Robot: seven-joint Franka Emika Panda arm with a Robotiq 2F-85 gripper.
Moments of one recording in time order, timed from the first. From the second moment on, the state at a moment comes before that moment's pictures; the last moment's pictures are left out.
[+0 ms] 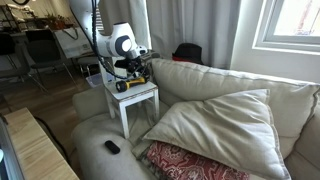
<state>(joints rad) 0.29 0.90 -0.04 -1.79 -0.03 2.97 0.12</state>
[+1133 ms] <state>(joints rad) 0.18 0.93 0.12 -1.73 -0.02 2.98 0.06</state>
